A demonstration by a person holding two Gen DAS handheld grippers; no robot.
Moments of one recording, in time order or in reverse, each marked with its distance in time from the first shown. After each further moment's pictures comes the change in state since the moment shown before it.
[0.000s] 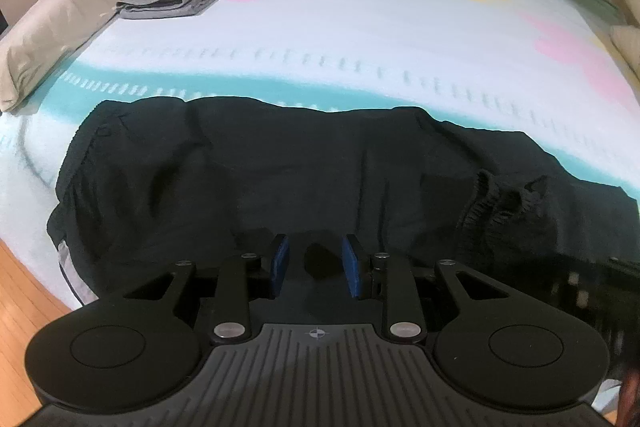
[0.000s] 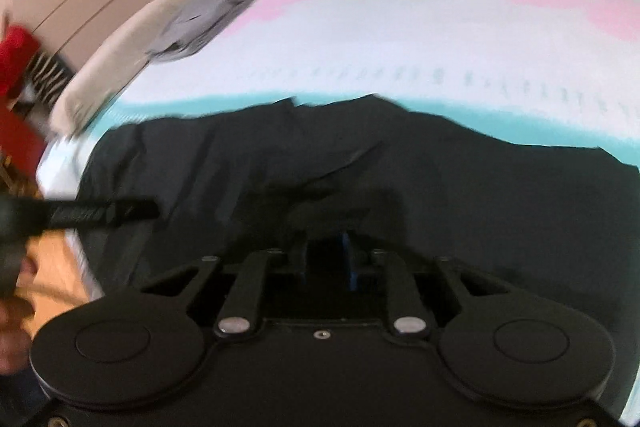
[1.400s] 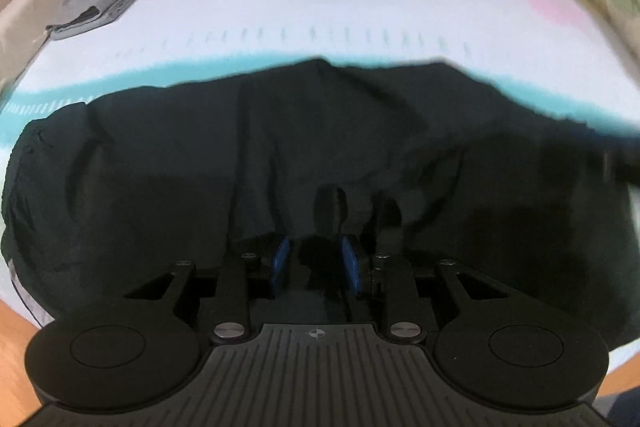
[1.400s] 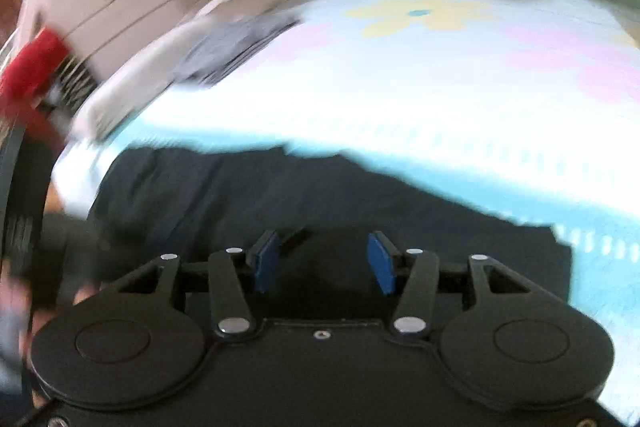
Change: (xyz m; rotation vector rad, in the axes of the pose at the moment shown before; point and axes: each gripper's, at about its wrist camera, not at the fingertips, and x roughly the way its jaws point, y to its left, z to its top) left arm 0.019 -0.060 -0.020 0.196 0.062 -0.040; right arm -0.052 -0.035 0.014 0.016 -0.113 -0.018
